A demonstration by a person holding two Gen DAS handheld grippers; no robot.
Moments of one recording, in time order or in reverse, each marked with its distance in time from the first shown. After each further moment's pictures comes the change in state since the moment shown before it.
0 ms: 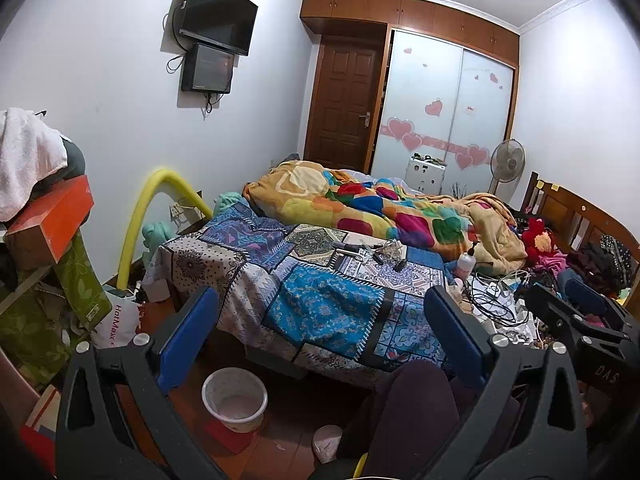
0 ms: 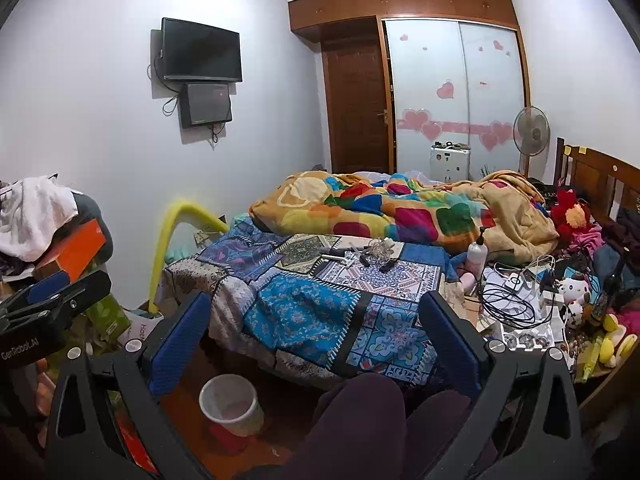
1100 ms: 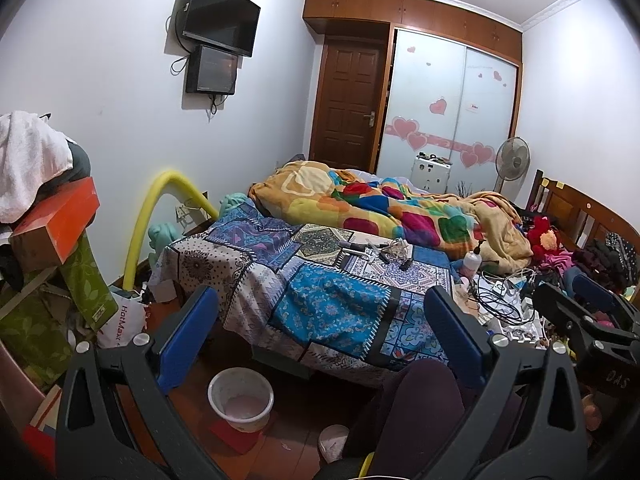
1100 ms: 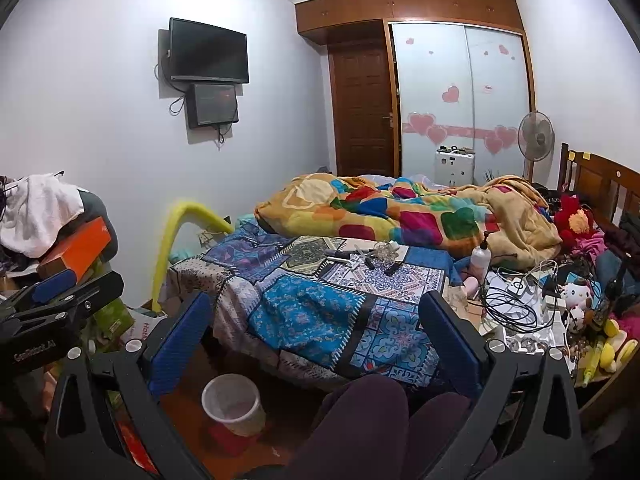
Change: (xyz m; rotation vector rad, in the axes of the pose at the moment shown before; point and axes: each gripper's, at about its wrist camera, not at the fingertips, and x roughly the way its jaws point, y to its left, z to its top) left arm -0.001 0.003 0.002 0.000 0.002 0.019; right arm -0.004 0.007 0.000 -0.017 -0.012 0.016
